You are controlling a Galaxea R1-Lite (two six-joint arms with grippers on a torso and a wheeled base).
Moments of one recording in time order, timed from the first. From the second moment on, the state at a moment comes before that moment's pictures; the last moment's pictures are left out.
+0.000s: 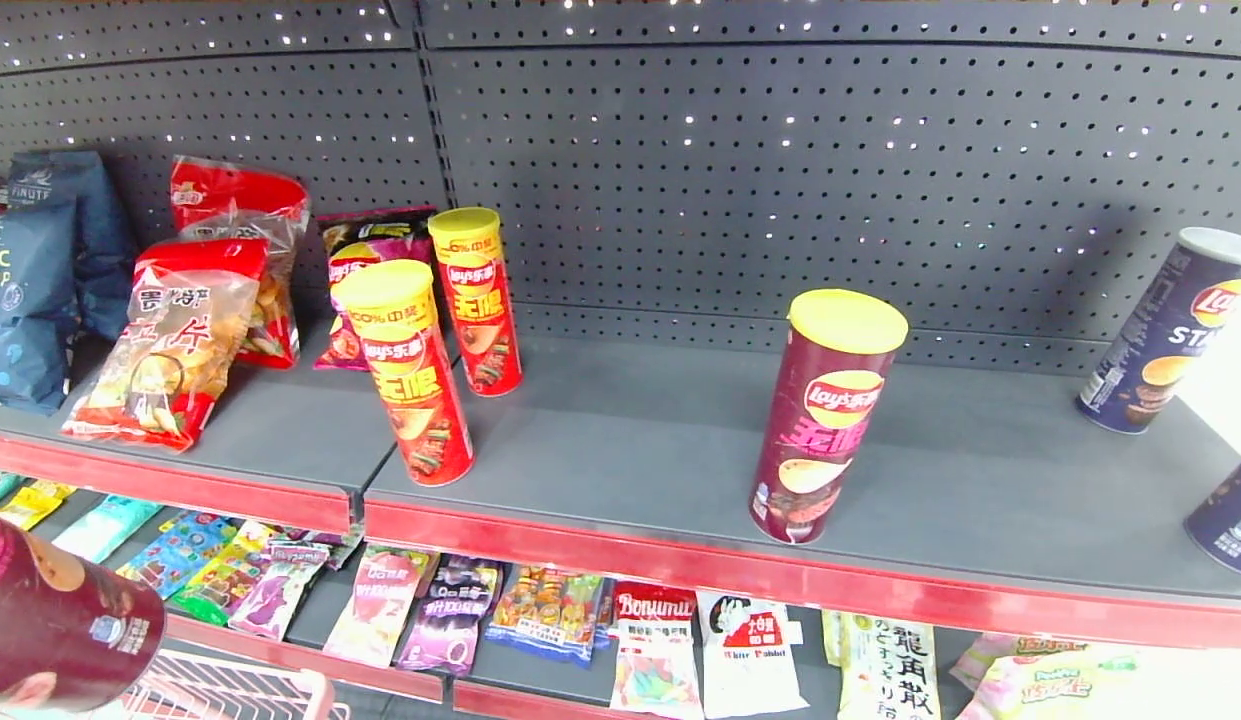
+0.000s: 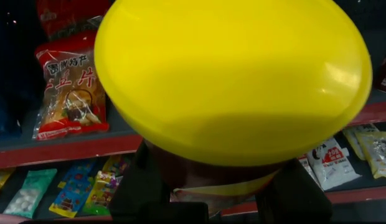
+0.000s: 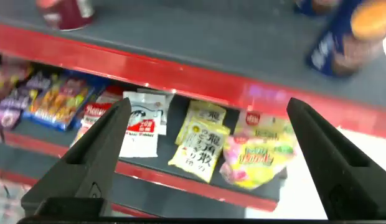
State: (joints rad) left arm 0.02 0.52 -0.53 0.03 -0.22 0.16; right arm 0.06 0.14 -0.07 0.04 -0.03 -0.06
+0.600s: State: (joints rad) left arm 0.03 0.39 -0.51 0.13 -0.23 0.15; right arm 0.06 0.08 0.00 0.00 0.00 -0.01
